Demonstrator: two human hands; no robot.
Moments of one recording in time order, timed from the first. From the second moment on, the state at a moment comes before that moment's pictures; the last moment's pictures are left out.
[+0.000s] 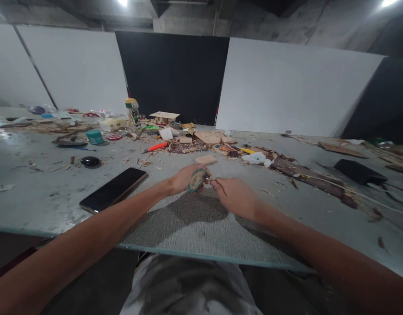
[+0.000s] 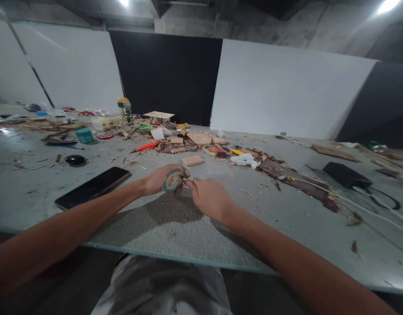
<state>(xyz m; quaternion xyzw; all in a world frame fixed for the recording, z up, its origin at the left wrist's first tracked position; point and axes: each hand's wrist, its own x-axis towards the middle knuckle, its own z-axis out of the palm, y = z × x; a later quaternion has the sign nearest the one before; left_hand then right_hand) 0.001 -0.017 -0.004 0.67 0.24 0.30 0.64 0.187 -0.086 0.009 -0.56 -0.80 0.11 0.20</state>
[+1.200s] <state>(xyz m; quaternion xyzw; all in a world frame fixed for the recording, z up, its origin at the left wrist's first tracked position) 0.002 -0.016 -0.008 0.67 0.28 0.32 0.61 0.186 -0.090 0.013 -0.55 -0.80 0.17 0.16</state>
